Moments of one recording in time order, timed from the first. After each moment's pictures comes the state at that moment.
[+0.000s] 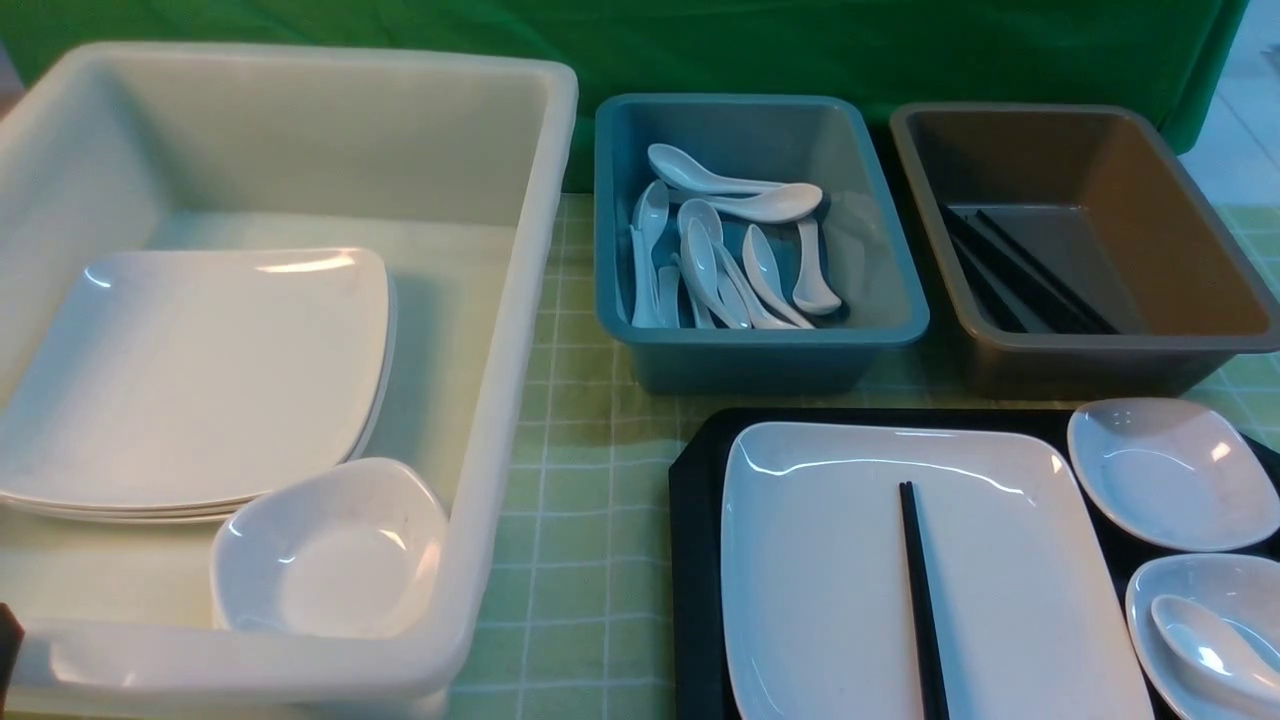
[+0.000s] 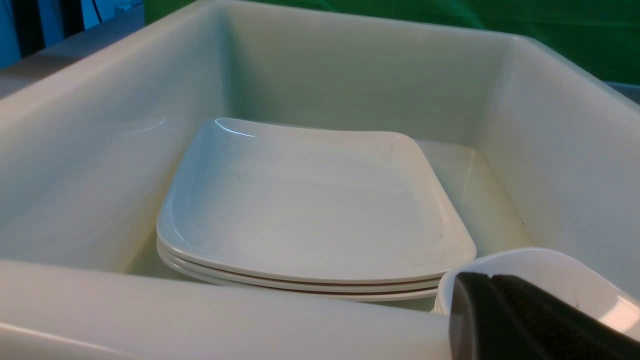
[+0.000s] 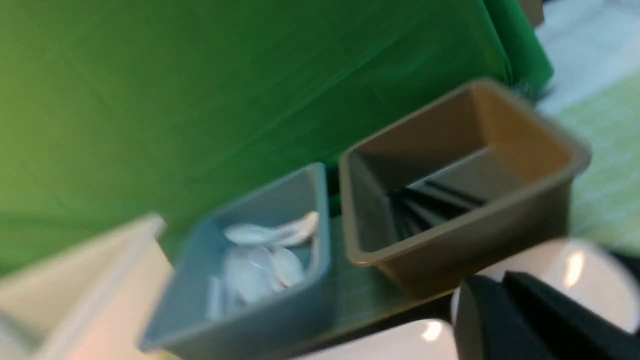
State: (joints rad) right arm 0.06 0.13 -0.28 0.03 0.28 0.45; left arm 0.03 -0.01 0.00 -0.01 0.16 -0.07
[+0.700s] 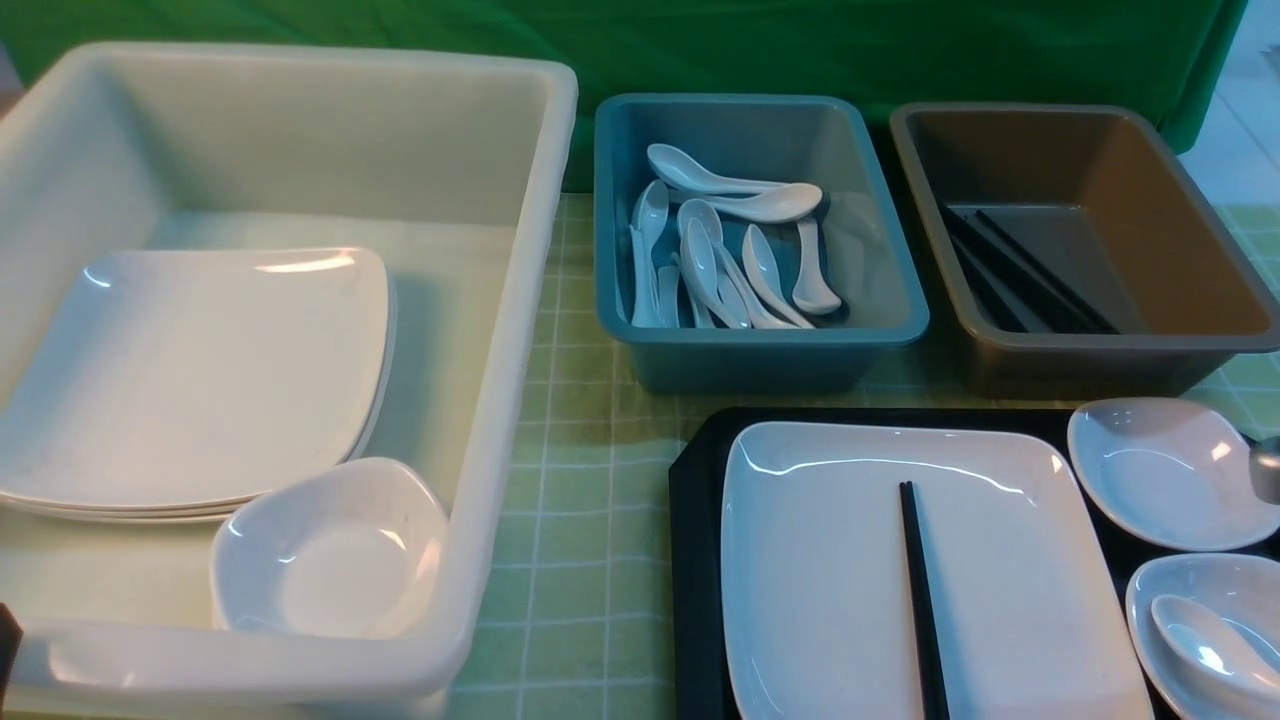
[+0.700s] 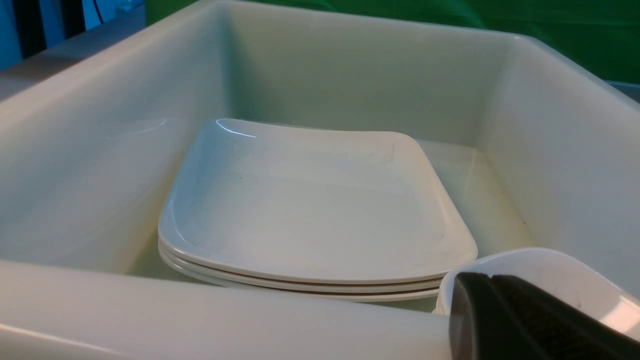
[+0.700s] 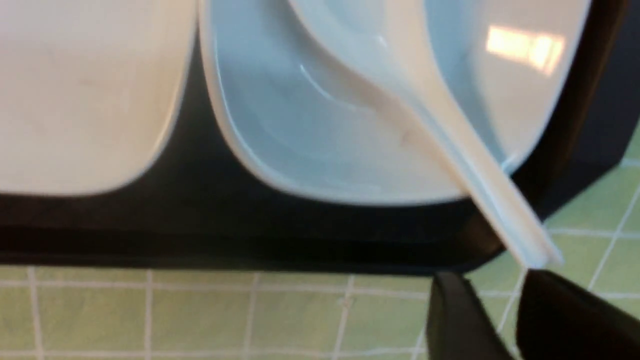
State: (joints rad) right arm 0.06 1.35 -0.85 -0.17 1.13 -0.02; left arm 0.03 -0.01 0.00 -0.01 0.16 -0.07
